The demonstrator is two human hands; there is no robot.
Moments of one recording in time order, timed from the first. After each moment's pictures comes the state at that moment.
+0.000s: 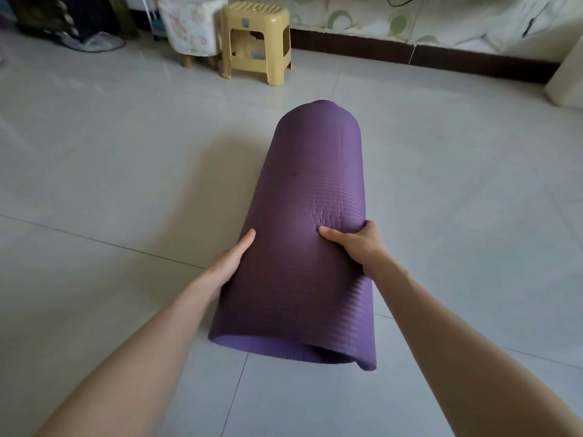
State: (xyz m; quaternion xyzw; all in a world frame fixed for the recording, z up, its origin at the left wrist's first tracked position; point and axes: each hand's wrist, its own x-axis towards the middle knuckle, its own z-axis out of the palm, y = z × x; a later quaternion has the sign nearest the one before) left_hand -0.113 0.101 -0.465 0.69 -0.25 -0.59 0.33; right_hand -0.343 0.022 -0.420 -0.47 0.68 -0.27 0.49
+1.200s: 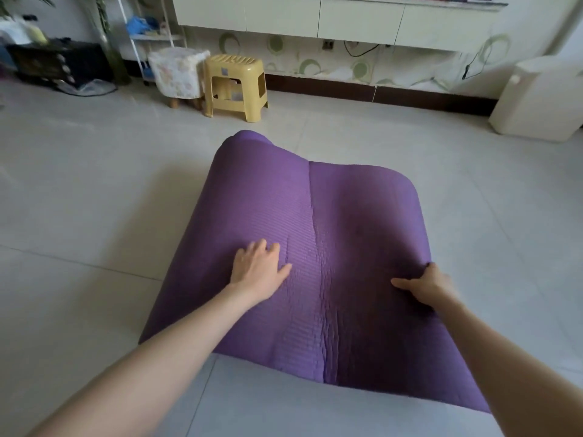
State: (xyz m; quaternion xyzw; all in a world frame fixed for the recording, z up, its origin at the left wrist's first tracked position) left_hand -0.250 0.116 -0.382 0.73 -0.68 -0.03 0.02; right_hand -0.542 0.063 -0.389 -0.51 0.81 -0.09 0.27
